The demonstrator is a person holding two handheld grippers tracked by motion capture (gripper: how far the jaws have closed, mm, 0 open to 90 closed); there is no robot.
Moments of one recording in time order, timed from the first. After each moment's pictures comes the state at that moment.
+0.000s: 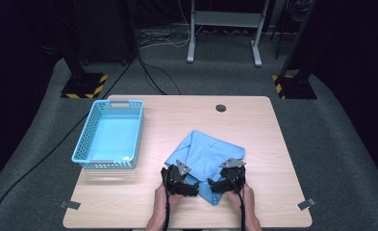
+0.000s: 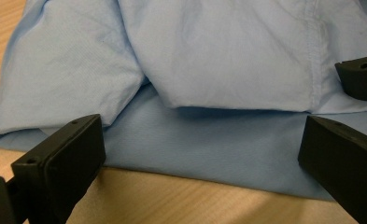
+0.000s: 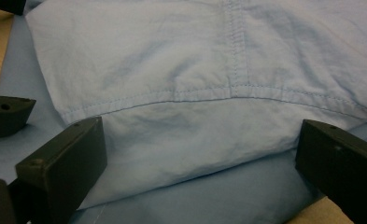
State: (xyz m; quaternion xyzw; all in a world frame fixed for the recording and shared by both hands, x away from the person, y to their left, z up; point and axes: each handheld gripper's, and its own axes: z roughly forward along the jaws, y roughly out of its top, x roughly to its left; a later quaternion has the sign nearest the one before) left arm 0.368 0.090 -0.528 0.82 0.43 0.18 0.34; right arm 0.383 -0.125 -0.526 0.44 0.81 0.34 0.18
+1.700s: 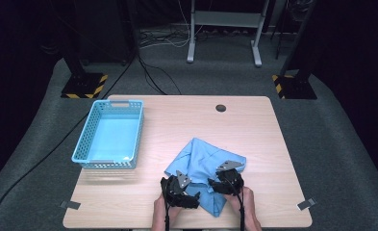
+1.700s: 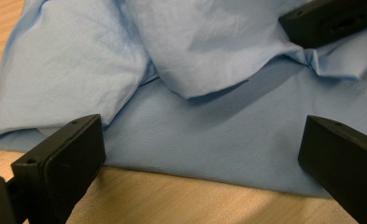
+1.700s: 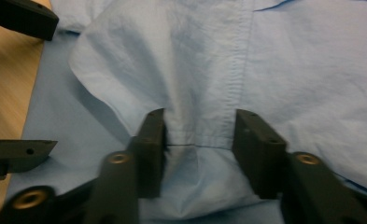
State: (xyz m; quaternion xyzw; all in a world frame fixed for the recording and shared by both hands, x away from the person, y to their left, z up) left arm 0.334 0.089 -0.529 0.82 0.43 0.18 0.34; right arm 0.371 -0.118 -0.512 0.41 0.83 0.34 0.14
